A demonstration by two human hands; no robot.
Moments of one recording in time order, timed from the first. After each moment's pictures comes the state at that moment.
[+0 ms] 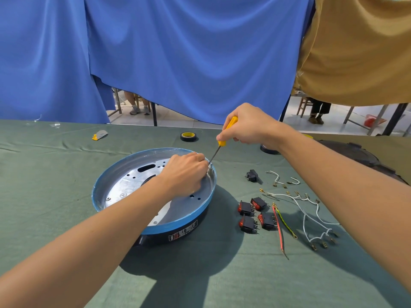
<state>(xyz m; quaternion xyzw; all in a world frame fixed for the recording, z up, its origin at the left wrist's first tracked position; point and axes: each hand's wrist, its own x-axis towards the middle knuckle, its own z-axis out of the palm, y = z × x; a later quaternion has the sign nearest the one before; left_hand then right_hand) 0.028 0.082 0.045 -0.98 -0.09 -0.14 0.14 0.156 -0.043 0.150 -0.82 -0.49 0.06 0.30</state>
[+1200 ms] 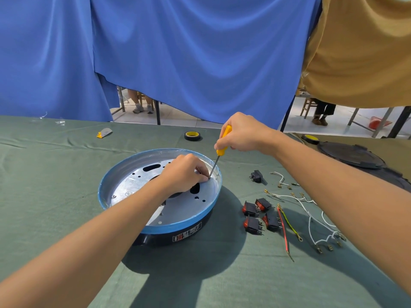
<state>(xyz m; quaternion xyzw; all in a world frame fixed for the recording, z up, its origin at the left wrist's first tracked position) 0.022 0.092 0.042 -0.95 -0.19 -0.14 -0.20 0.143 -0.029 0.139 -0.83 -0.50 0.08 0.24</state>
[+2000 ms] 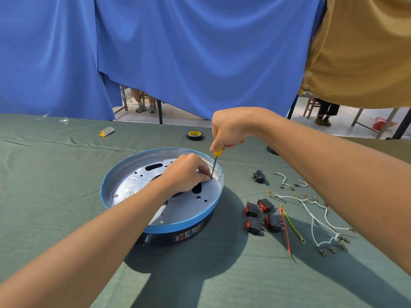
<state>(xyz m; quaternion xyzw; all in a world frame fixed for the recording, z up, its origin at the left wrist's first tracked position) 0.022 0.091 0.042 -0.95 -0.19 -0.15 -0.21 0.130 0.002 0.166 -0.82 -0.57 0.05 -0.05</state>
